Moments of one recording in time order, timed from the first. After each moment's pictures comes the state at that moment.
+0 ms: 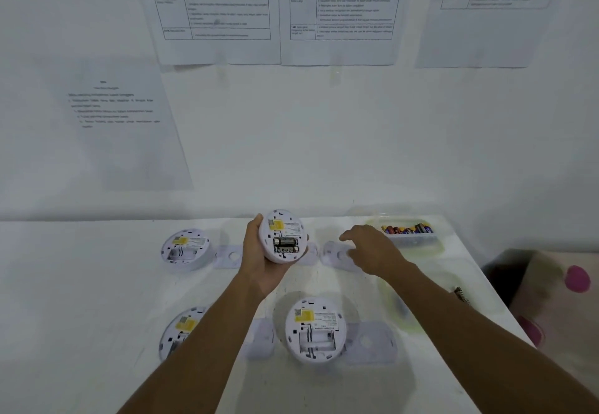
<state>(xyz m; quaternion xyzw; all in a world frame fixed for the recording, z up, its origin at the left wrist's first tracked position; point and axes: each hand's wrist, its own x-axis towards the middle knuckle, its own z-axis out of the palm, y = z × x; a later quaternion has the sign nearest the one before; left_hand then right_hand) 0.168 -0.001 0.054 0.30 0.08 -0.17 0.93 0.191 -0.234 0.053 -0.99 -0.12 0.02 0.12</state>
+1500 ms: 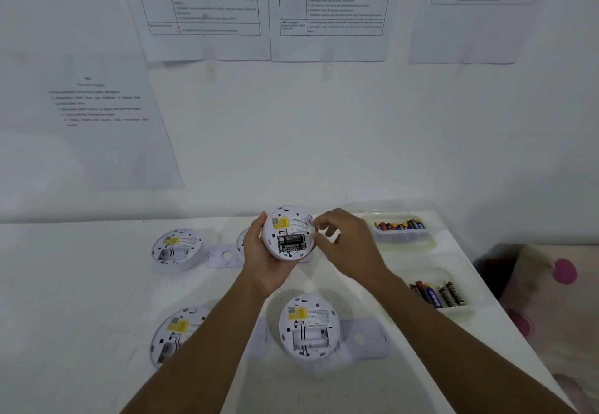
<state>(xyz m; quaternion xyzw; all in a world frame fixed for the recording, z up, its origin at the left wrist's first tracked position) 0.167 -0.021 0.058 0.26 0.07 -0.19 0.94 0.150 -0.189 0.082 -0.89 -0.16 -0.19 0.37</state>
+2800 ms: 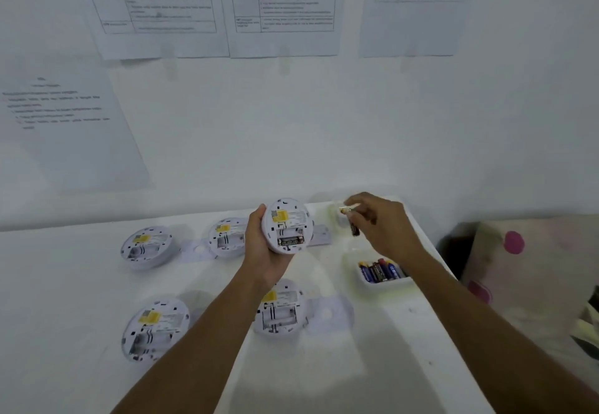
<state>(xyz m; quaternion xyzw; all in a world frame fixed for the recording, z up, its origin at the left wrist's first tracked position) 0.137 -0.072 0.067 0.29 0.04 -0.19 0.94 0.100 -0.287 0.116 -0.90 -0.06 -0.17 0.38</state>
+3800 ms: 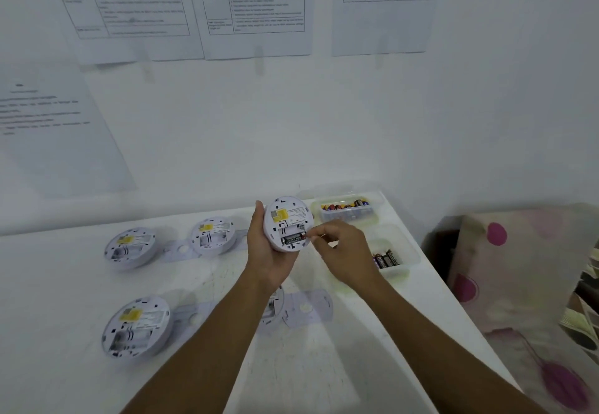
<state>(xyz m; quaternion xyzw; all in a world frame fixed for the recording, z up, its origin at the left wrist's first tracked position) 0.114 -0.116 0.074 0.33 0.04 -0.17 0.93 0.067 -0.256 0.081 -0.85 -0.02 -0.15 0.50</state>
